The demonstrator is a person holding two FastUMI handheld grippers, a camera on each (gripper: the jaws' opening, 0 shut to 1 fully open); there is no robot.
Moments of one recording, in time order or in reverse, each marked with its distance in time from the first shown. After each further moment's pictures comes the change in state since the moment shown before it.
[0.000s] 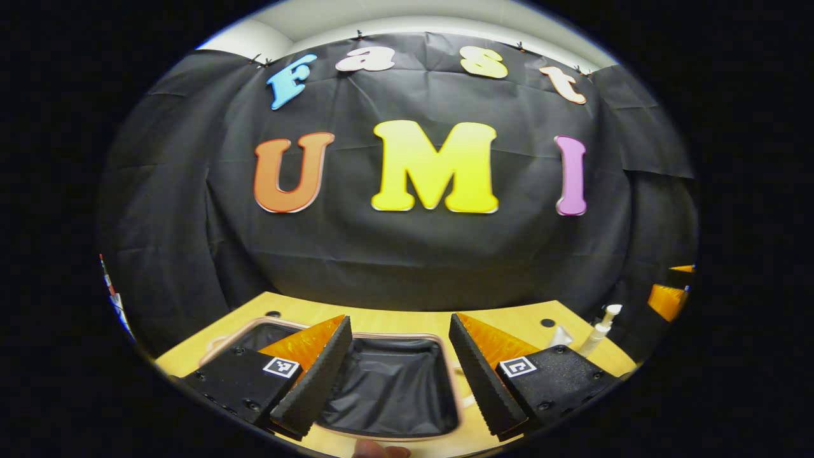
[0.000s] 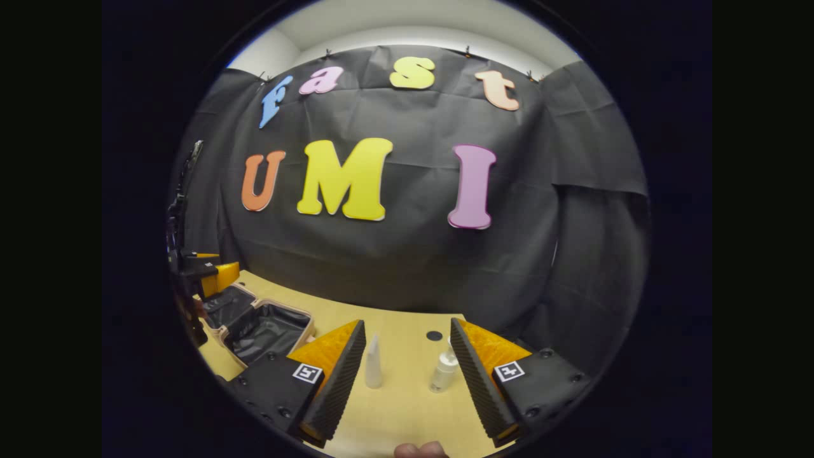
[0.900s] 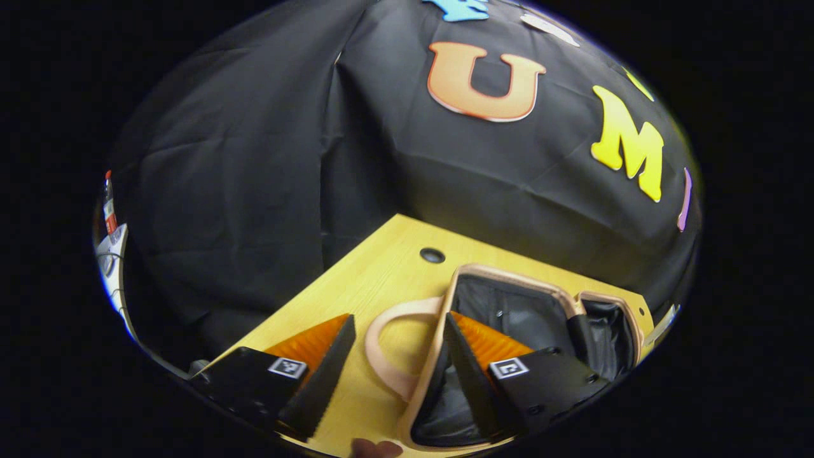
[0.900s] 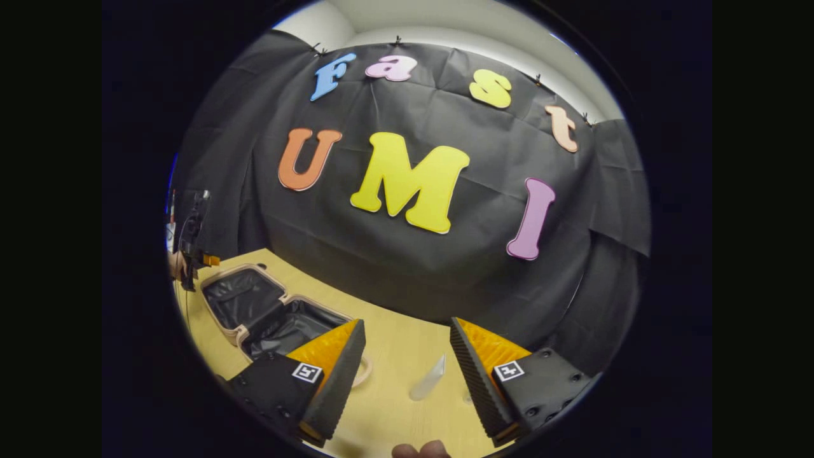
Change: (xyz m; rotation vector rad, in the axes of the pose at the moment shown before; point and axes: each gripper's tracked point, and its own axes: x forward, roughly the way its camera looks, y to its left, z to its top) left arm 0.050 0.444 -0.130 -0.249 0.258 0.278; right arm 0.004 0.169 0.033 -0.209 -0.008 0.114
